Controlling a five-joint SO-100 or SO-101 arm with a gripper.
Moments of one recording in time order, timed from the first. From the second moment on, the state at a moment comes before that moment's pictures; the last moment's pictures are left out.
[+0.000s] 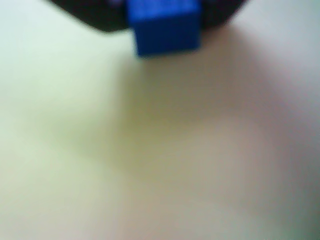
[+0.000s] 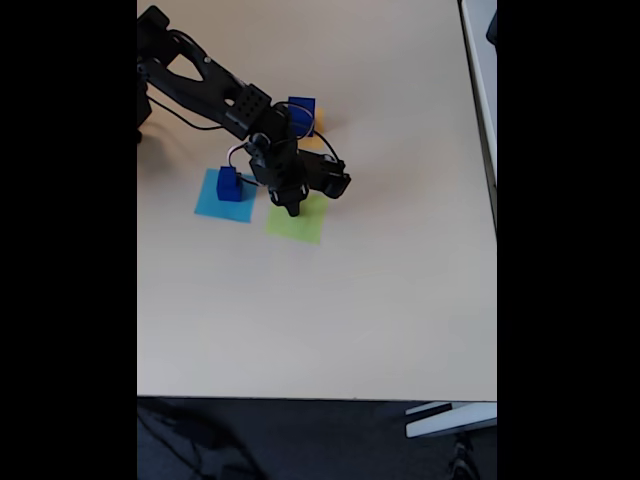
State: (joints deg) arm 31.2 57.7 71.1 59.1 47.3
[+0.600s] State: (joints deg) arm 27.6 66.4 60.0 75.8 51.2
